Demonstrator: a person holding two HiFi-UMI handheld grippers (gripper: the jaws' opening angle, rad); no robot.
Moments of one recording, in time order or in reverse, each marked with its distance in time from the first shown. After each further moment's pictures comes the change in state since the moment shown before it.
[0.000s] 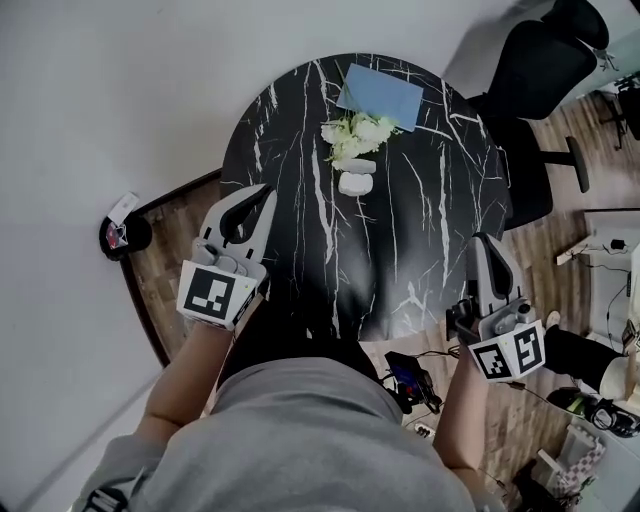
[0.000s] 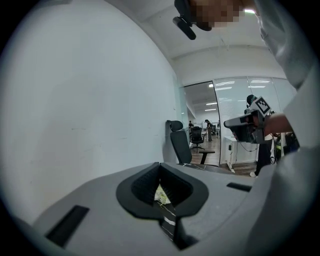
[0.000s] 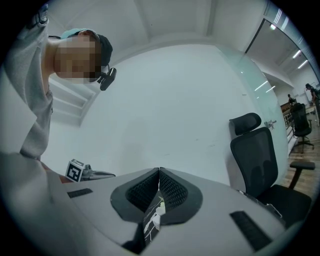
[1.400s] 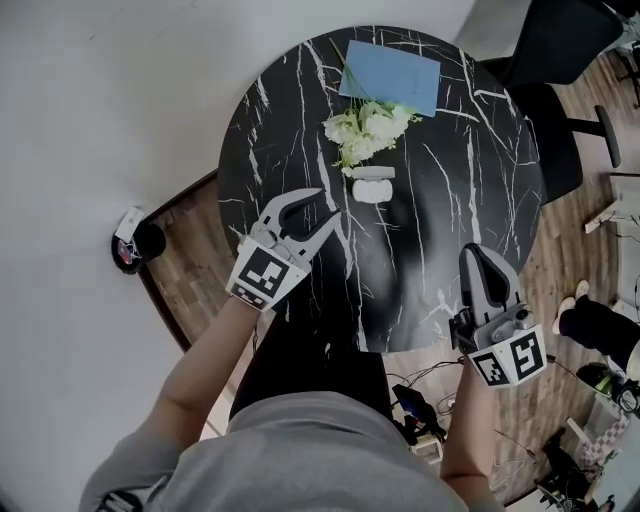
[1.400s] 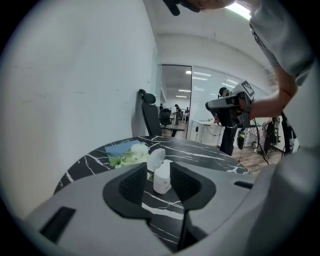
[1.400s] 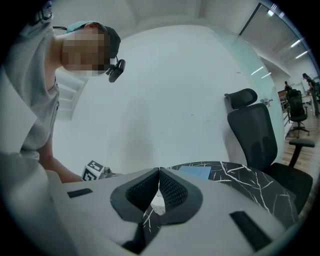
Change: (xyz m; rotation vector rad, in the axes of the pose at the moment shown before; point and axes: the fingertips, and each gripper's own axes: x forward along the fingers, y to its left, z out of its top) left arm 0.106 -0.043 -0.129 0.040 0.247 -0.426; right arm 0.049 -0.018 -0.094 0.087 0.154 -0.029
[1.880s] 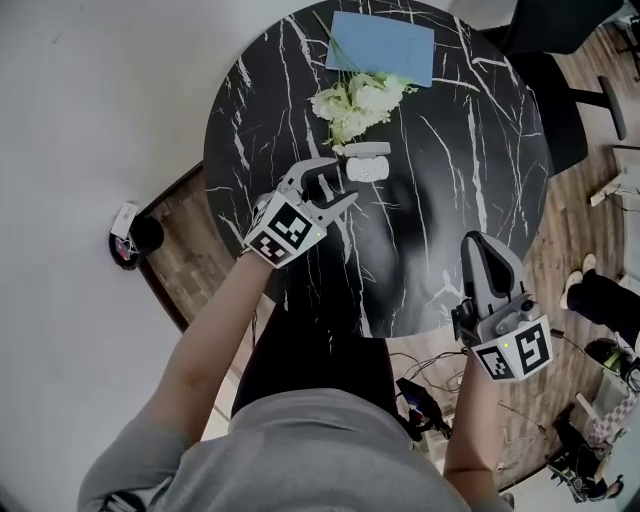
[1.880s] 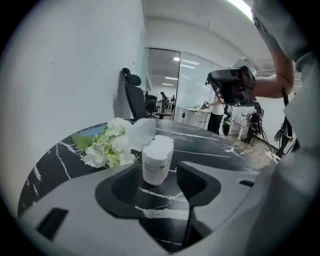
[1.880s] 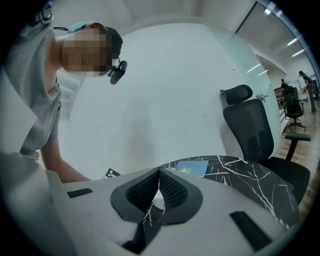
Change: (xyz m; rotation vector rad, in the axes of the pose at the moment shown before) left arm 0.071 -0.014 -0.066 0.067 0.155 -0.168; right arm -0.007 -0.002 -0.021 0.031 0.023 -0.023
